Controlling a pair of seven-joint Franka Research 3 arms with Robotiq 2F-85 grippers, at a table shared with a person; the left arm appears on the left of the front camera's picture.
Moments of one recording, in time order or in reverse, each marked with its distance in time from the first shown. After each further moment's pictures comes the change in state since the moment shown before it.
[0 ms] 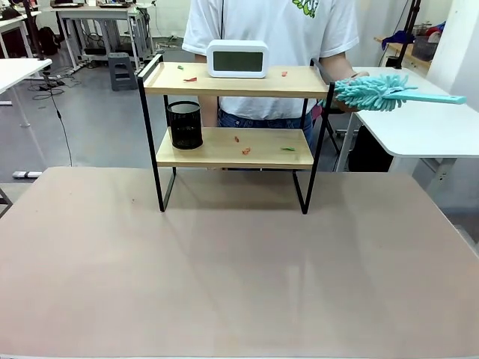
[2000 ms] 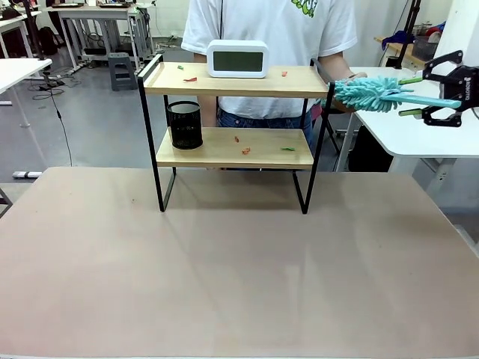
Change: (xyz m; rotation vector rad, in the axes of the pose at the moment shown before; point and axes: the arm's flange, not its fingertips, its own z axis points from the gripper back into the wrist) left arm 0.000 0.001 0.001 -0.001 -0.001 -0.002; right arm 0.080 0.153 -0.272 0.150 0.541 -0.301
